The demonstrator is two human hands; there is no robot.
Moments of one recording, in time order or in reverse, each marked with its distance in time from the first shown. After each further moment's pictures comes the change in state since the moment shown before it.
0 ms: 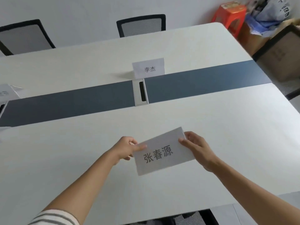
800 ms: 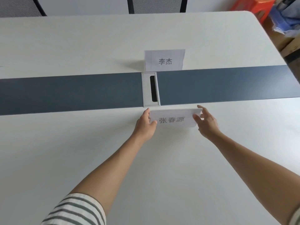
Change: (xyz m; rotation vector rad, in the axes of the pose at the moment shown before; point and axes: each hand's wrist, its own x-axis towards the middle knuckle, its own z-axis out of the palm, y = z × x) left_hand 0.149 0.039 -0.016 -0.077 0.260 0.213; right_hand 0.217 0.014 -0.014 -0.669 0.333 0.029
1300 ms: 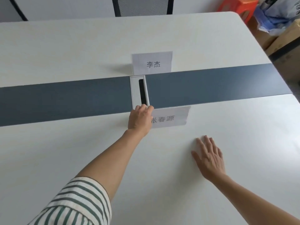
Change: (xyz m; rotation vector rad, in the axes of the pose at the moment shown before) left_hand 0.047 0.024 0.015 0.796 0.163 0.415; right_hand -0.086 0.095 0.012 -0.578 -0.035 -0.043
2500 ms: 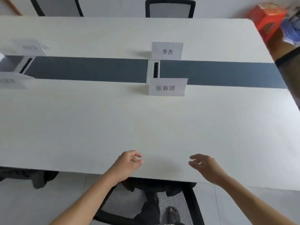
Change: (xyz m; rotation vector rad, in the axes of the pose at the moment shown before) left_hand -0.372 0.072 -0.009 -0.764 -0.364 -0.558; right_hand -0.193 0.063 -0.036 0.432 -0.433 -0.131
